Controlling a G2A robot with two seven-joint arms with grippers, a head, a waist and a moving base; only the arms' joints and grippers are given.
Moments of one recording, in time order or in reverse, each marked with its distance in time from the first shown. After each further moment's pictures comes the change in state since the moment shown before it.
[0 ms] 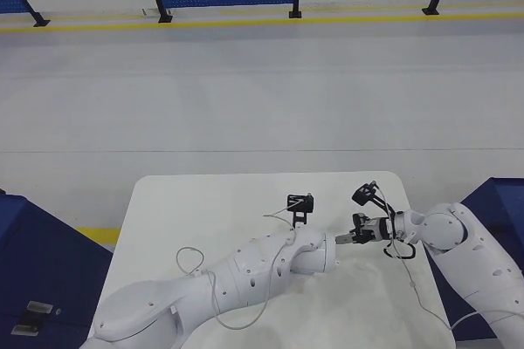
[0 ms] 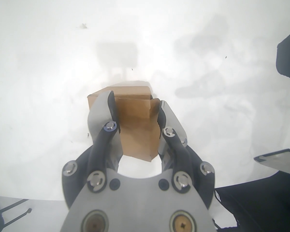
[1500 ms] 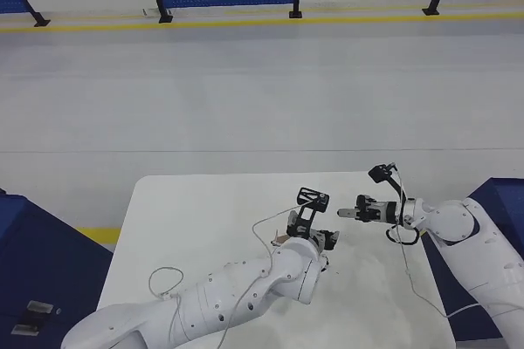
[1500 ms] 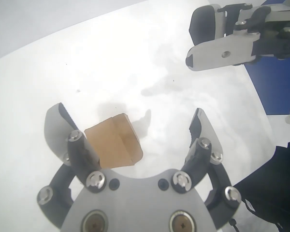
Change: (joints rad) left arm 0.148 0.180 -0.102 -0.358 0.292 -0.230 0.145; right arm 0.029 -0.004 0.041 0.053 0.149 0.063 -0.106
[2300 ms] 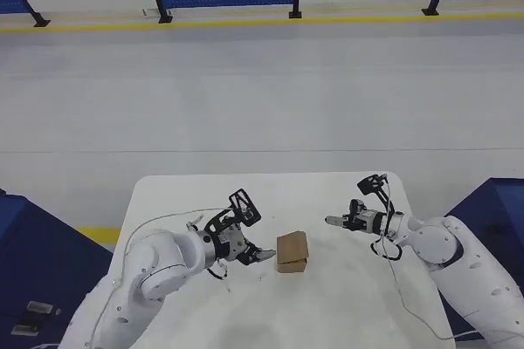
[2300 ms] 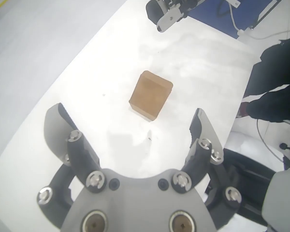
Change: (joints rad) left arm 0.456 0.408 -0.747 -0.411 0.133 -1.201 -0.130; right arm -0.161 0.004 0.018 -0.208 -0.201 0.122 -0.240
